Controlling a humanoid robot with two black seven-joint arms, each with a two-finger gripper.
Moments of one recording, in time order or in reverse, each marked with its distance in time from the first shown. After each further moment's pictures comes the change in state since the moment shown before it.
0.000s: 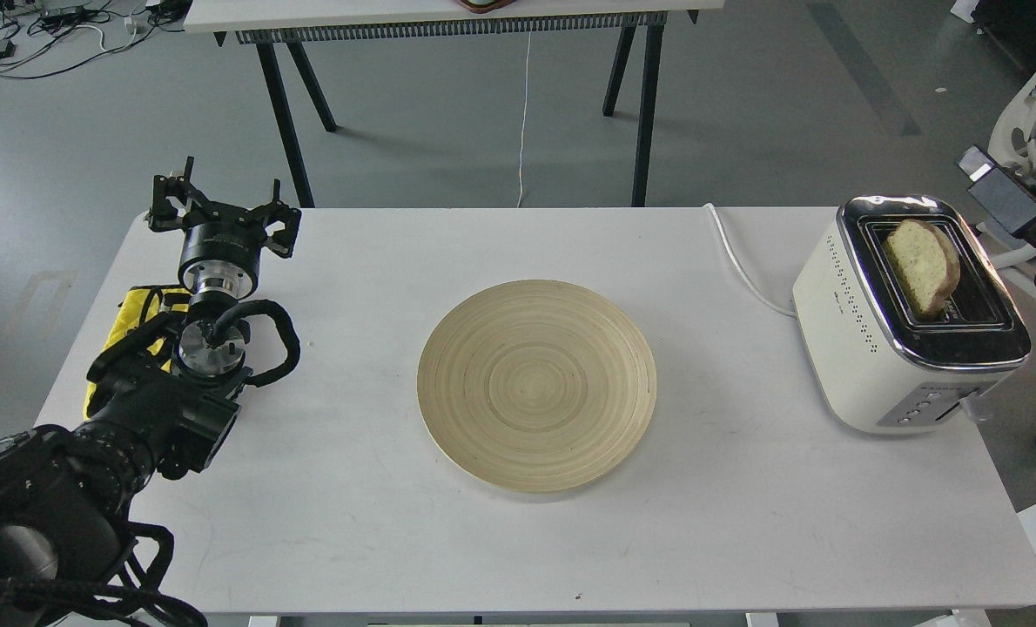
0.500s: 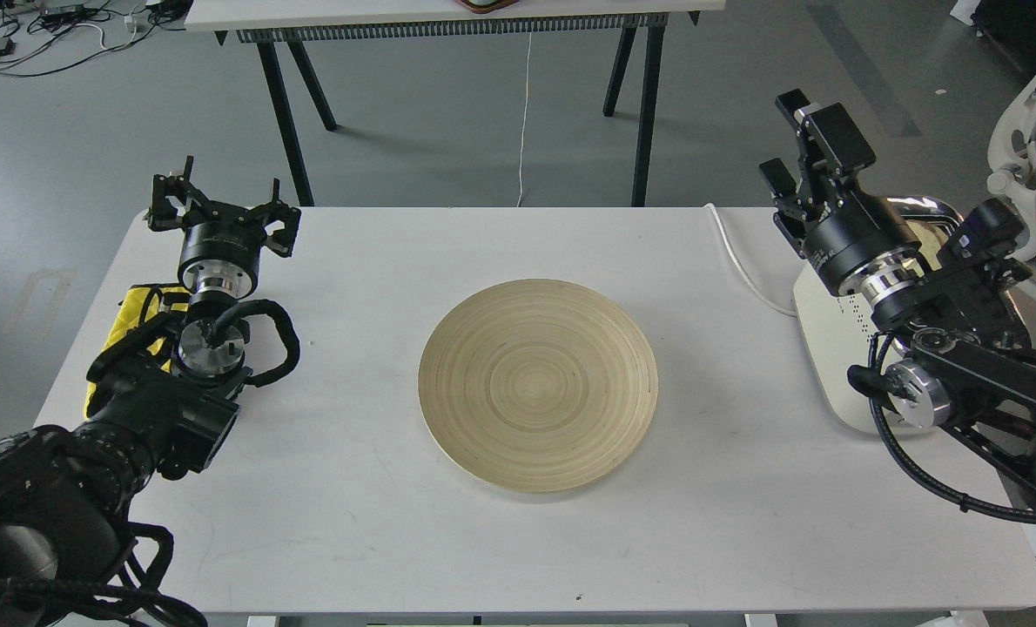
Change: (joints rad) left arm 0.000 0.000 0.000 0.000 0.000 0.000 0.000; right arm -0.014 0.529 0.175 -0.138 0.515 0.280 0.172
